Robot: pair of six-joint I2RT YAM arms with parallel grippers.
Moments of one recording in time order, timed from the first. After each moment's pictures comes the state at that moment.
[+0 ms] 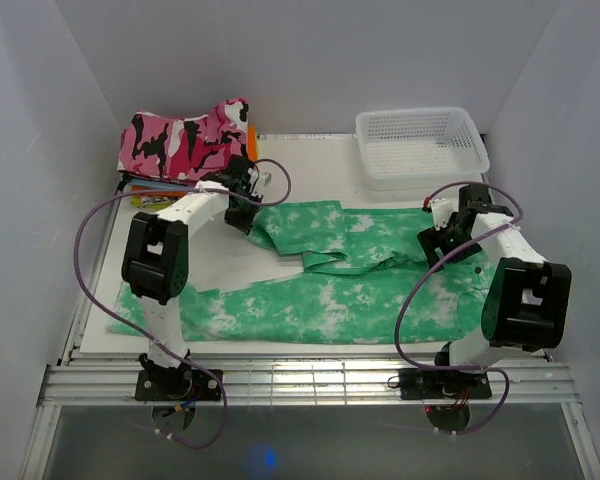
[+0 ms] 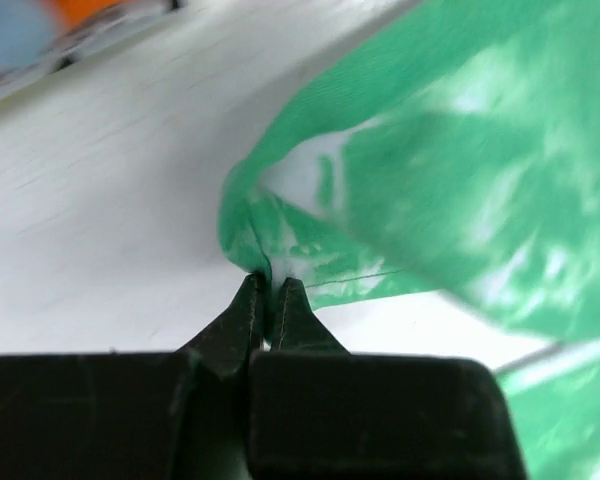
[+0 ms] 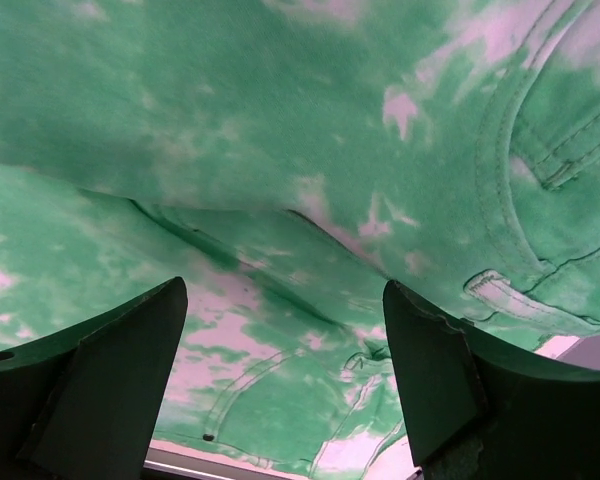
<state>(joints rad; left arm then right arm) -0.34 1.98 1.48 -0.65 0.03 0.04 -0.11 1.52 1.02 -0.77 -0.16 -0.59</state>
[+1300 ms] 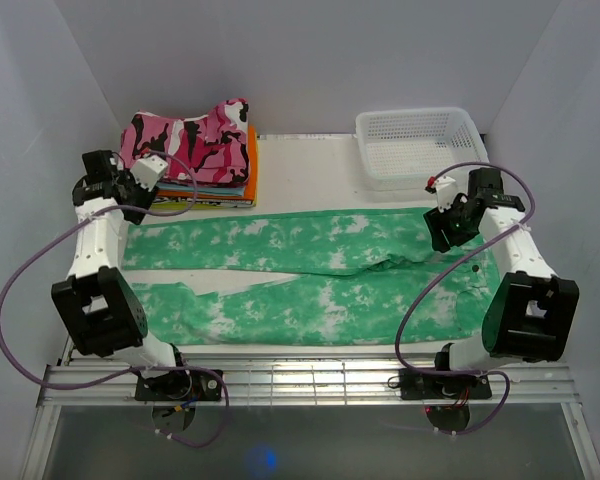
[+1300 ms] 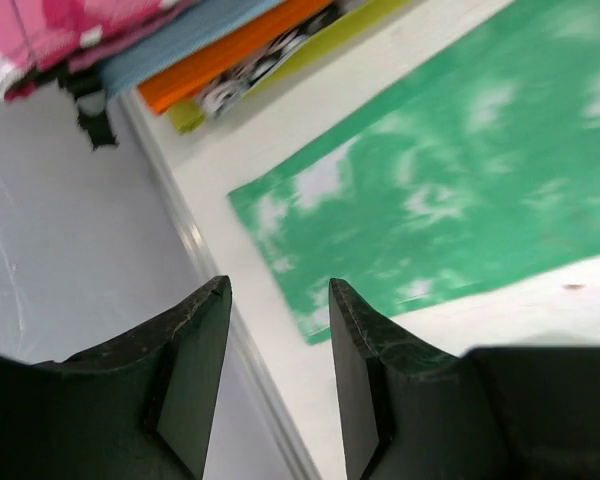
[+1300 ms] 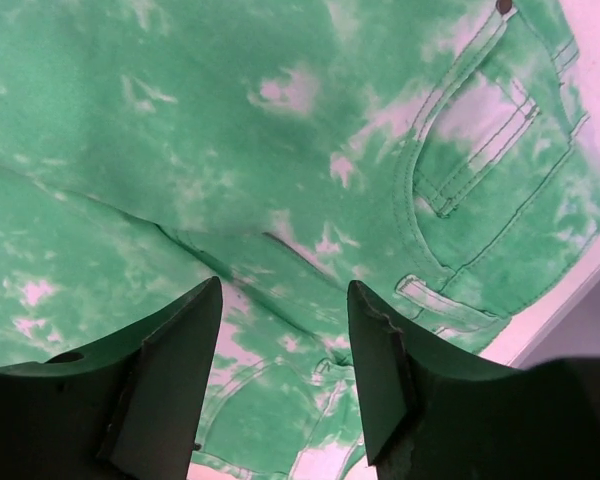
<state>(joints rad) 0.30 1.58 1.35 -0.64 0.15 0.85 -0.11 1.46 1.13 -0.79 -0.26 -0.63</state>
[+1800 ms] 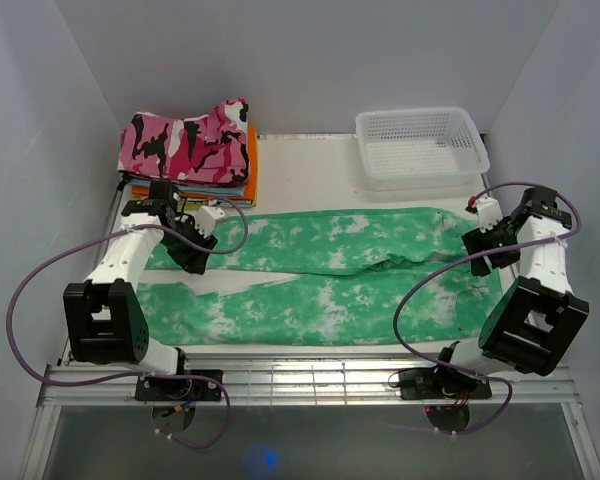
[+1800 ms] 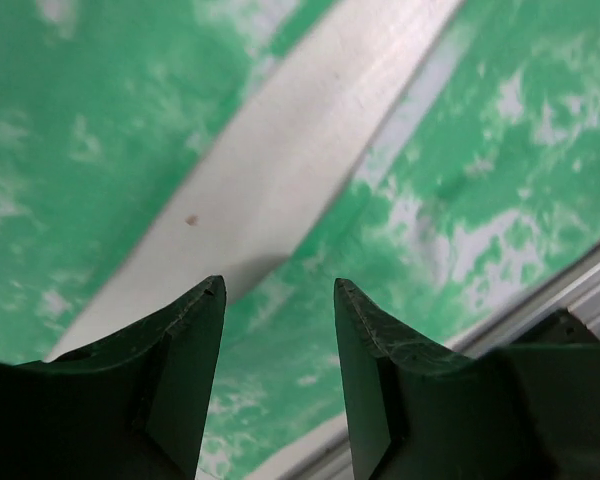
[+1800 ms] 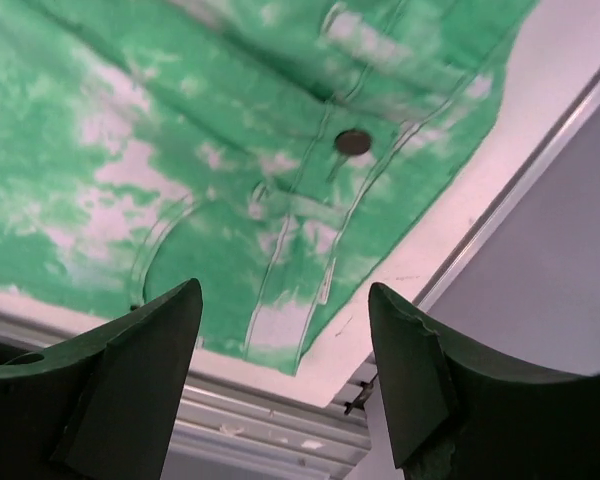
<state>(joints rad) -0.01 1.46 1.12 -0.96 0.36 0.79 -0.41 1.42 1.13 -0.98 -0.26 -0.88</state>
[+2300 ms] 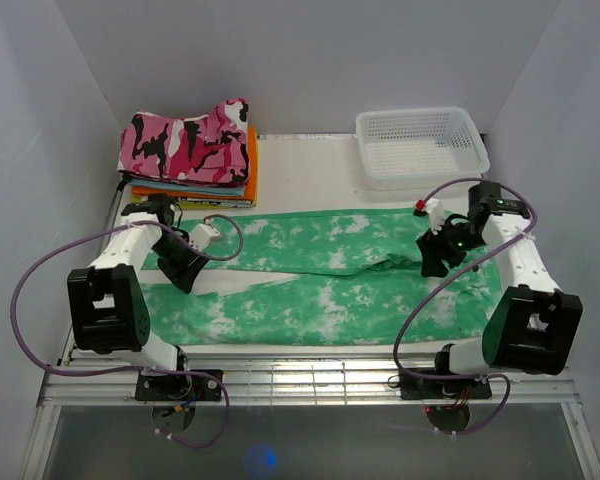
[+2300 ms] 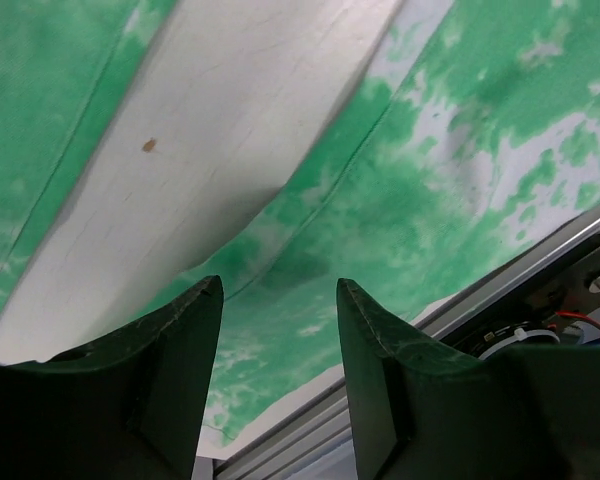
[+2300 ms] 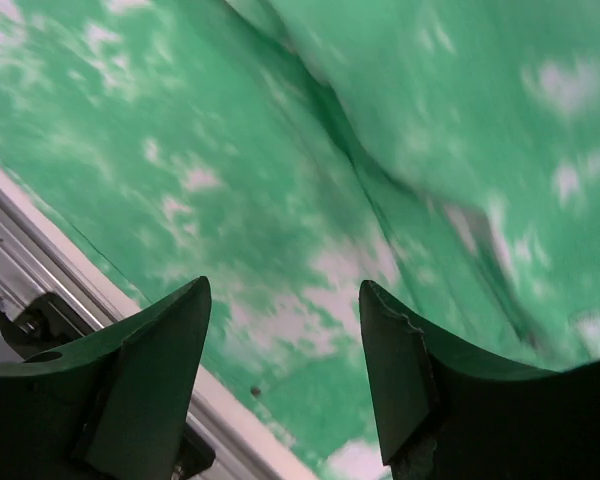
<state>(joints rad) 0.03 1.52 1.04 -1.09 0.22 0.93 -0.21 1.41 1.10 -1.12 -0.50 -0.98</state>
